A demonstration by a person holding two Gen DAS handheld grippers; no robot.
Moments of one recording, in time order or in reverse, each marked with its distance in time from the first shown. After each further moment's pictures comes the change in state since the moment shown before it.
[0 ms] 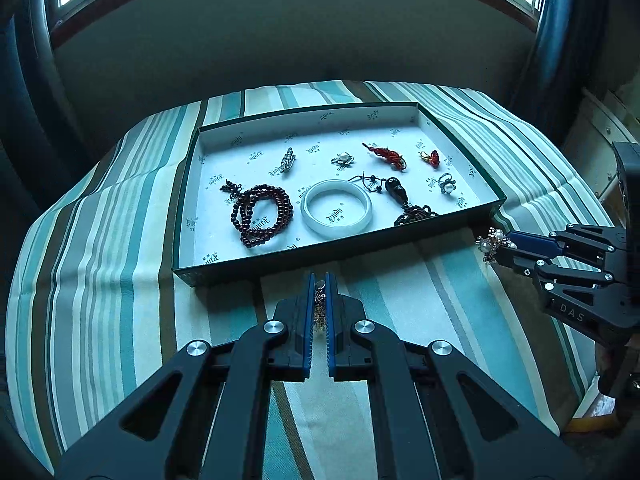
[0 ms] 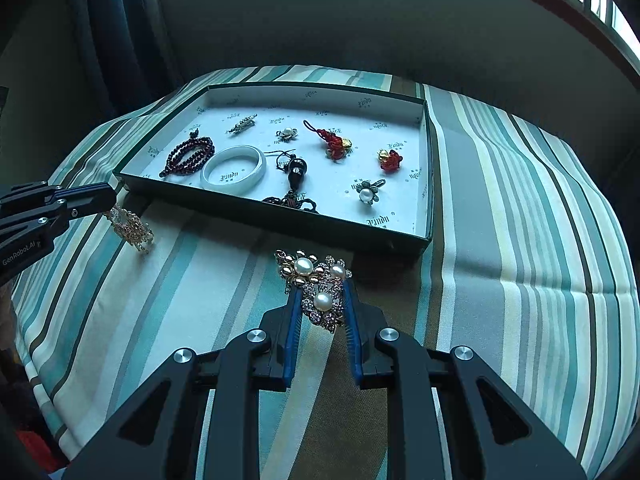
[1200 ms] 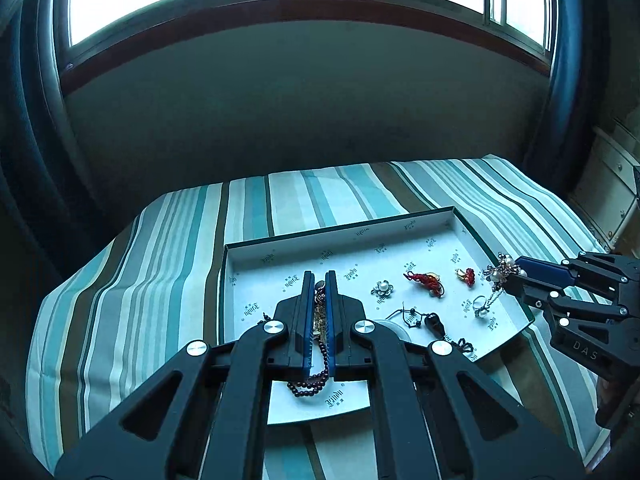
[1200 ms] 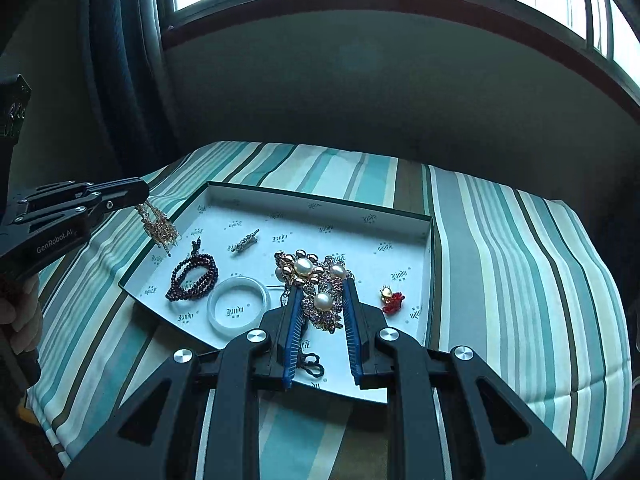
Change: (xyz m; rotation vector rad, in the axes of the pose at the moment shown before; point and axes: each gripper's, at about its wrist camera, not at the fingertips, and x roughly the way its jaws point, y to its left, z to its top) left arm 0.009 0.037 0.101 -0.005 -0.180 0.051; right arm -0.007 -0.001 0.098 0.004 -0.181 0.012
